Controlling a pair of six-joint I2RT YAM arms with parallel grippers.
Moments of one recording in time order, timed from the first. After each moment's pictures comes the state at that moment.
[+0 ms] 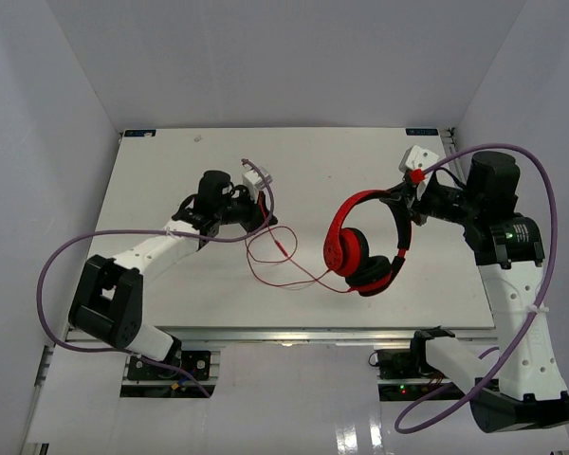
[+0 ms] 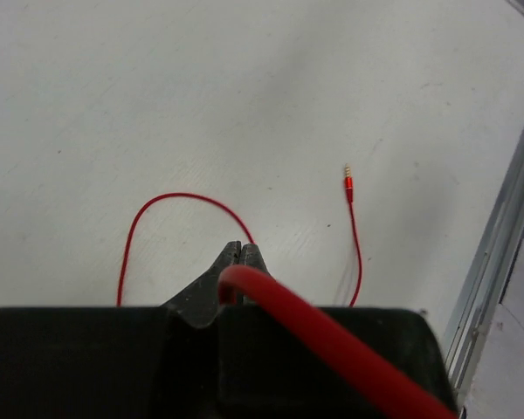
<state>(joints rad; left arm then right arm) -0.43 1.50 0.99 -0.06 0.61 0.06 0.12 0.97 1.33 -0.81 -0.79 -0.69</state>
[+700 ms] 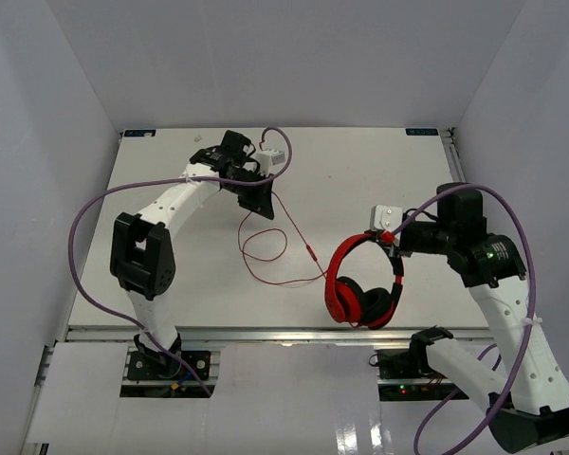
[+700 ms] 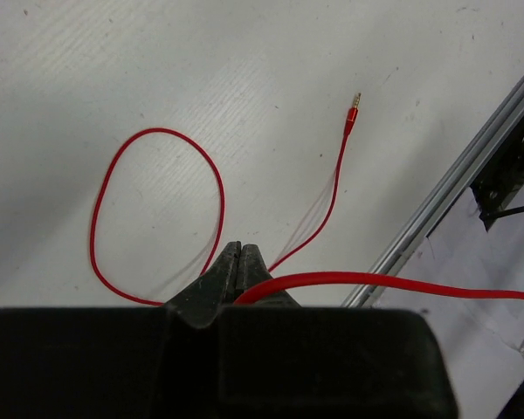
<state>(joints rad) -0.41 1.86 1.63 -0.84 0.59 0.08 0.31 0.86 1.14 -0.91 -0.79 -1.01</state>
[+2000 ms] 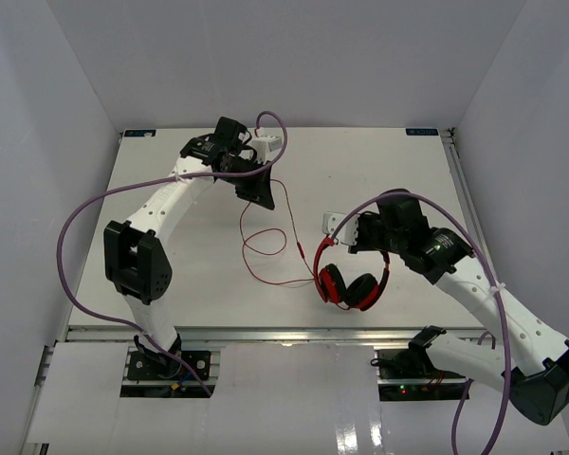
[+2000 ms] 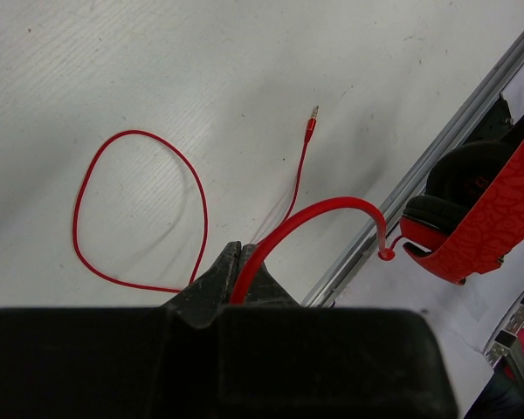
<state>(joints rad) -0.41 1.82 1.75 -0.94 0.60 0.01 0.66 1.00 1.00 -0.64 -0.15 -1.00</state>
